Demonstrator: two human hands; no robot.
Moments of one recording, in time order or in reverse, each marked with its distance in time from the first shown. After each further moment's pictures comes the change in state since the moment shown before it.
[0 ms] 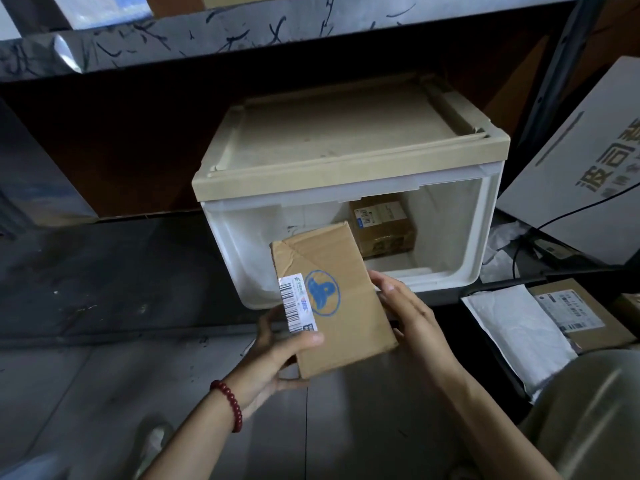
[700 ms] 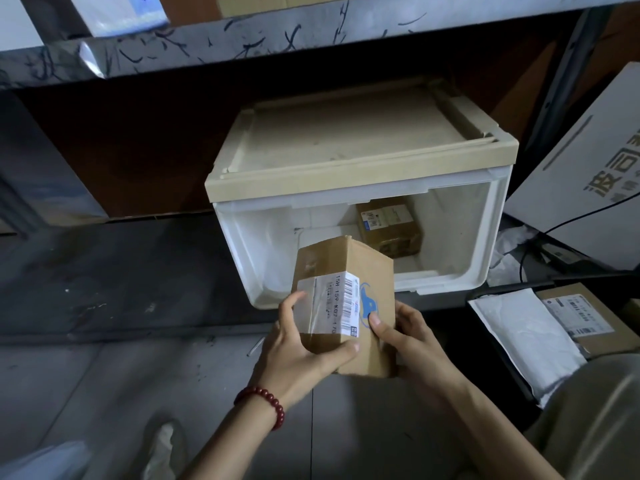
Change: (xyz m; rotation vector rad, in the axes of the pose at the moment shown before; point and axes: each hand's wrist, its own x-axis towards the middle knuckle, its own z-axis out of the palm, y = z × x) left_hand -0.010 0.007 0.026 0.639 0.289 0.180; right_hand -0.013 0.013 0.006 0.074 0.098 0.292
